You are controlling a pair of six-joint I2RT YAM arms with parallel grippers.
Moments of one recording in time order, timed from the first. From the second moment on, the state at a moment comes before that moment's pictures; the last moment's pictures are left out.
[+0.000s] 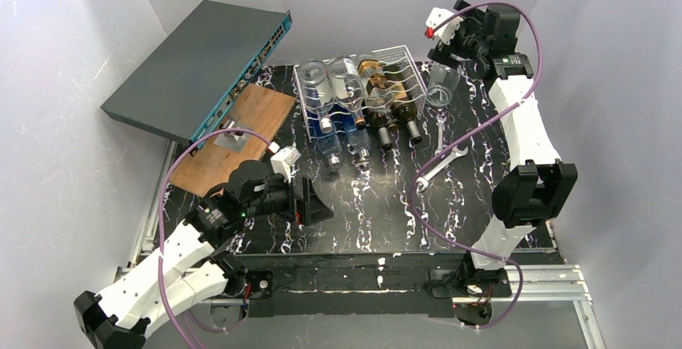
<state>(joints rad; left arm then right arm) -0.72 0.73 0.70 -0.50 0.37 -0.62 0.08 1.73 1.82 -0.39 -0.39 -1.07</state>
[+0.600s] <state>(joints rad) -0.72 0.68 0.72 -0.56 0.36 -0.59 0.06 1.90 2.18 -0.45 -0.39 -1.01</state>
